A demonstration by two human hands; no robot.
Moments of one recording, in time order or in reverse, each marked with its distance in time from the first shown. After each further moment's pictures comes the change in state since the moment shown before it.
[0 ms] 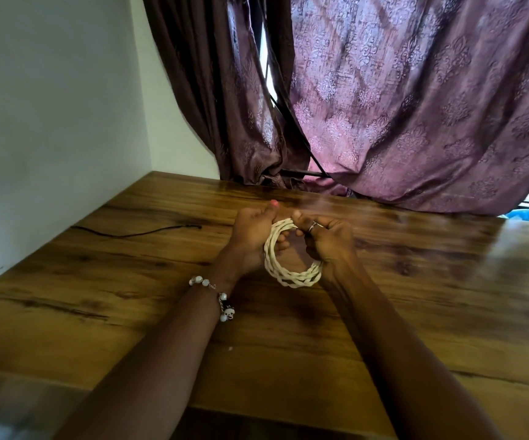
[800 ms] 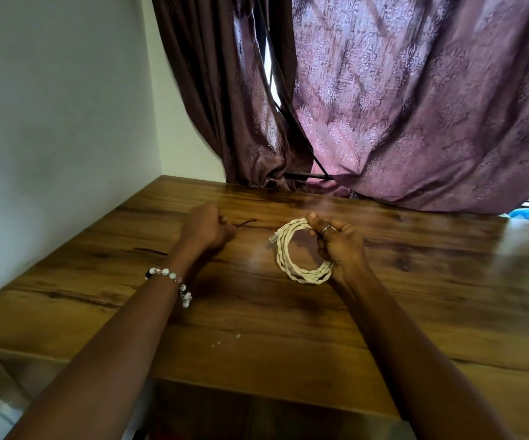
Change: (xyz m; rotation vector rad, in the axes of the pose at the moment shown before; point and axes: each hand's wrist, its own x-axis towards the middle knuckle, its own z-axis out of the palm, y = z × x) left_hand 0.011 0.021 -0.093 1.185 0.163 0.242; right_hand 0.001 0.012 -0.019 0.014 0.090 0.040
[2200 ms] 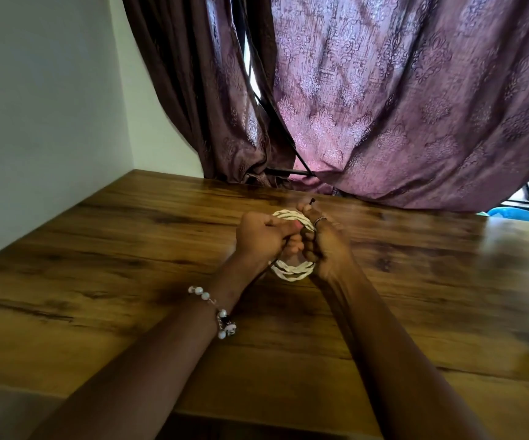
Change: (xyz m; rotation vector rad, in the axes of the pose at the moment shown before) left_hand -0.042 0.115 0.073 -1.103 -0.159 -0.153; right_hand 0.032 0.007 -0.014 0.118 0.036 0.163
